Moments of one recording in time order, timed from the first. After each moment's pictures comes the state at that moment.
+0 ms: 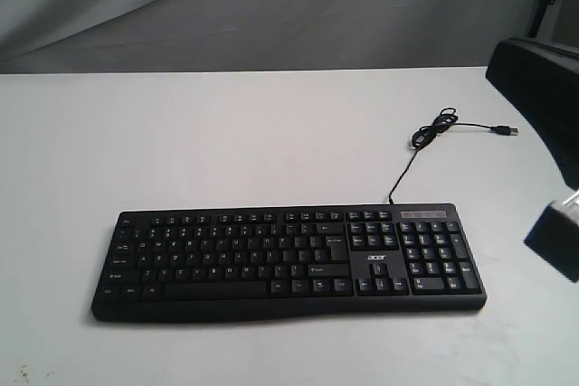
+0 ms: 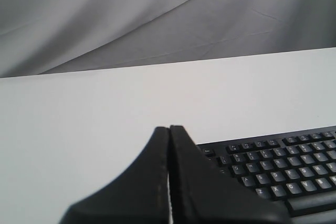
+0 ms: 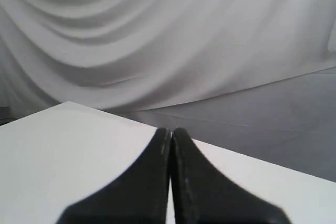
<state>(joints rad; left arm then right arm) -0.17 0.00 0.00 0.04 0.26 -0.02 1.20 0.69 -0.50 1.39 -0.60 -1.33</state>
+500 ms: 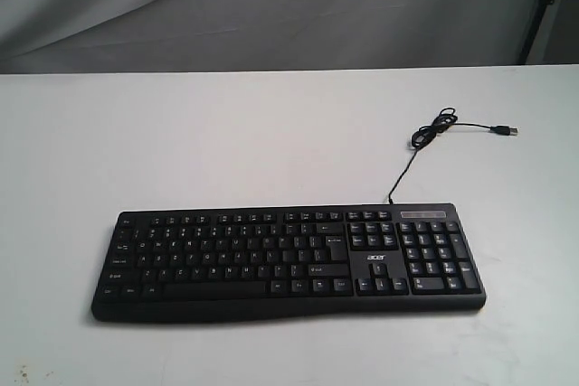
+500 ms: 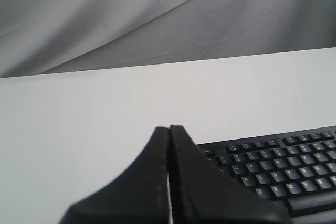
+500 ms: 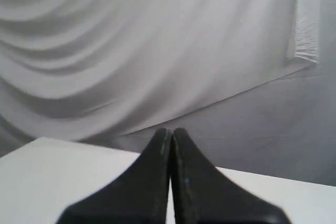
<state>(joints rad) -0.17 0.00 0.00 0.04 0.26 -0.02 1.10 0.59 -0.50 1.43 -0.63 -1.32</state>
